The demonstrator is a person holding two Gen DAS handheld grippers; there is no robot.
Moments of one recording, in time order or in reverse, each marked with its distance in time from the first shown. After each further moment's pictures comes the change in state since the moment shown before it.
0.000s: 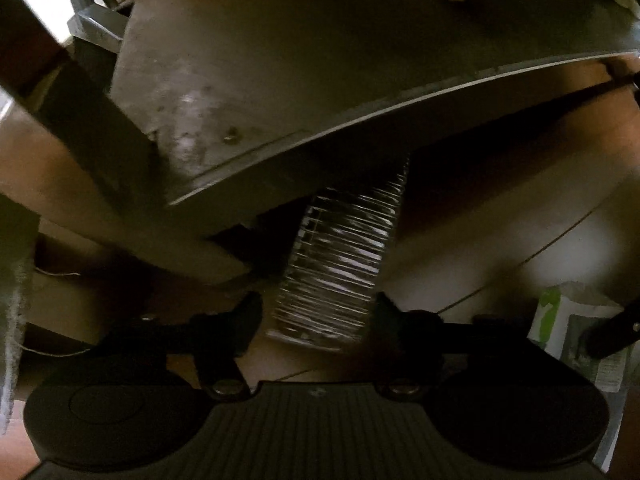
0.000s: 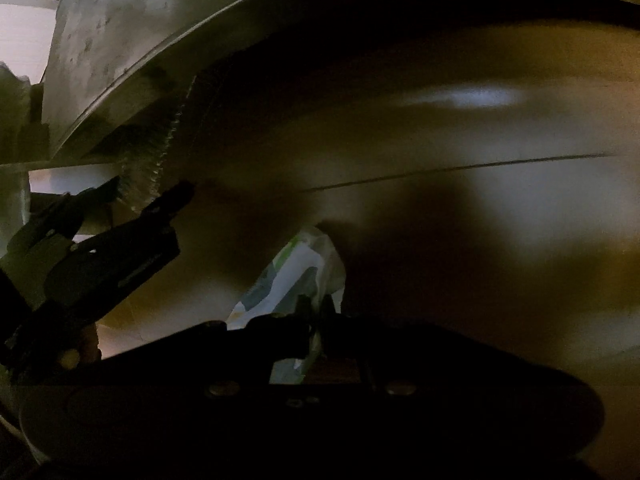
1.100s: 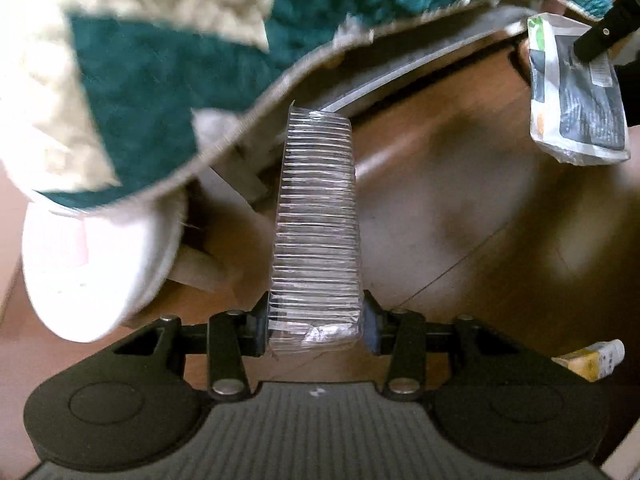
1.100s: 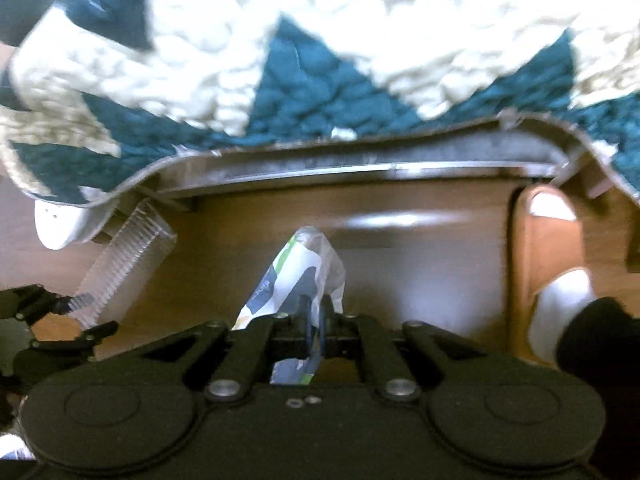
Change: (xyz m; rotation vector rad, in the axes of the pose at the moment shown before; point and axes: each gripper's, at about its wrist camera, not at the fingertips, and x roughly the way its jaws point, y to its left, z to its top) left arm -0.245 -0.008 -0.066 0.173 0.031 -0.014; right arm -0.242 0.032 -0.105 -0.202 -0.393 -0.147
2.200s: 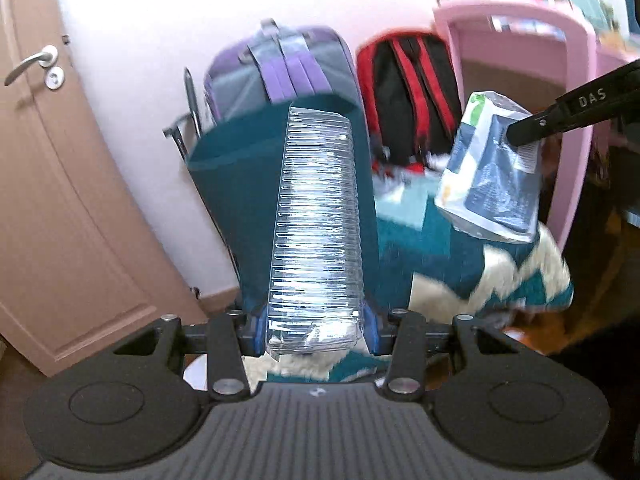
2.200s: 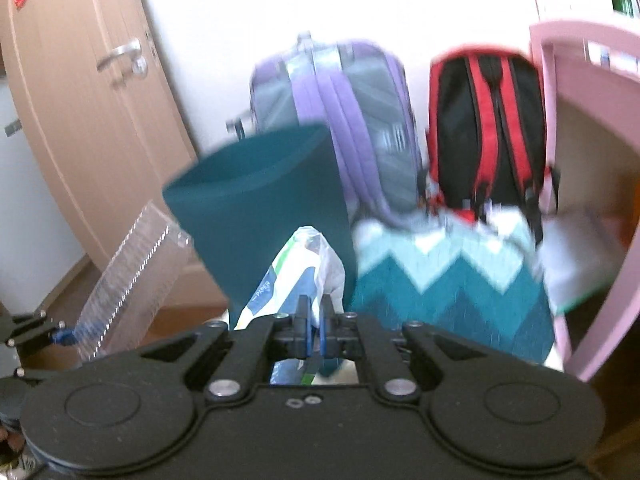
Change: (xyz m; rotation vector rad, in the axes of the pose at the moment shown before) left arm -0.384 -0.042 0.092 -0.252 -0.590 0.224; right arm -0.376 0.021 0.043 -0.249 -0.674 0.197
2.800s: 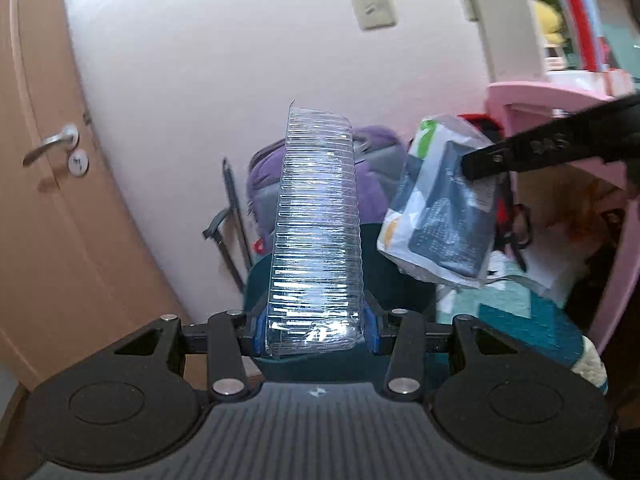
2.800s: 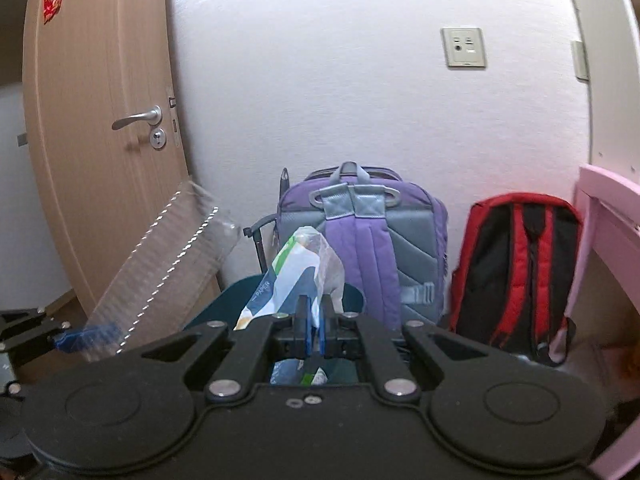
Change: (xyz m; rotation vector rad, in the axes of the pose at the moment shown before) left arm 0.037 0.044 0.145 -0.023 -0.111 0.117; right arm 0.047 0.050 0.136 -0.148 -0.146 -0.004
